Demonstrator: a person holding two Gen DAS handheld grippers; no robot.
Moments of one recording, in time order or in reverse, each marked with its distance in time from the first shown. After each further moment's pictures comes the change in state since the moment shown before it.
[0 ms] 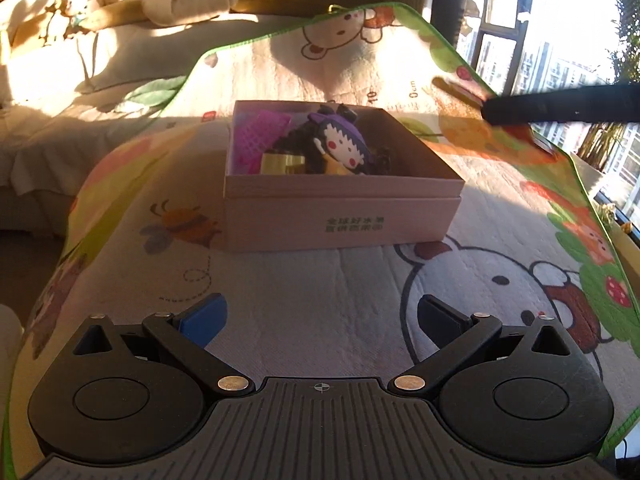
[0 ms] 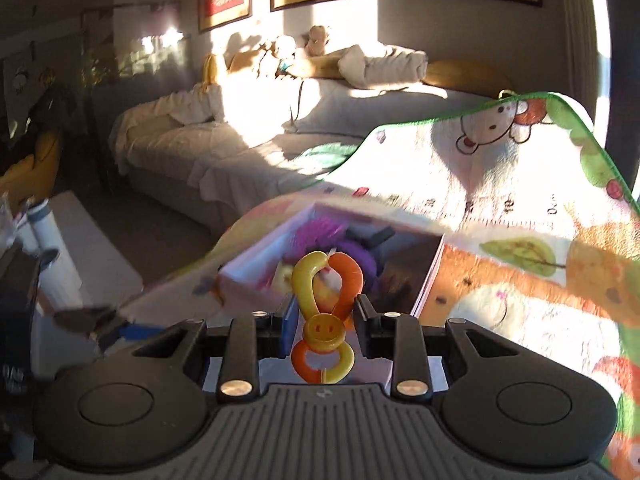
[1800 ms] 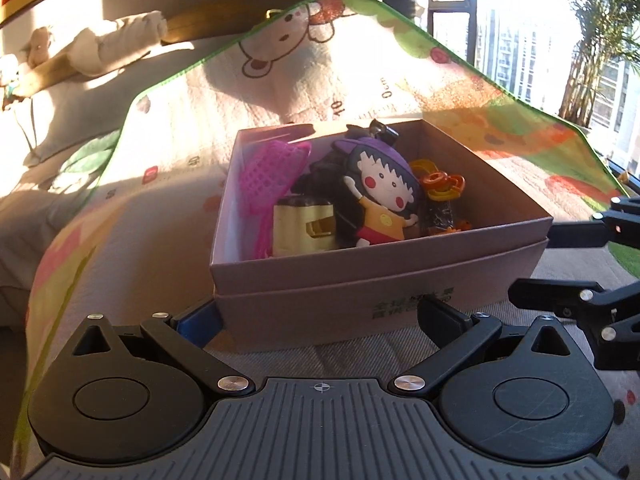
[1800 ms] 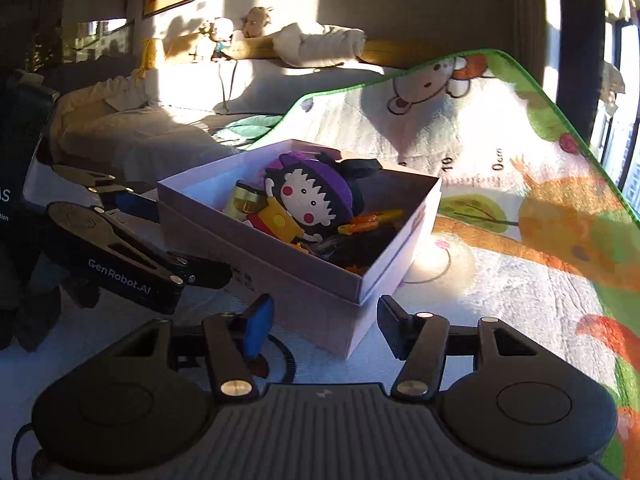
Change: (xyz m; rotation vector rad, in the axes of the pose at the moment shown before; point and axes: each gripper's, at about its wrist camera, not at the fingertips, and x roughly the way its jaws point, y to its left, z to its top) left arm 0.127 -0.021 0.066 0.196 -0.033 -0.027; right arm 0.051 -0.044 -0.098 0.018 0.033 -0.199
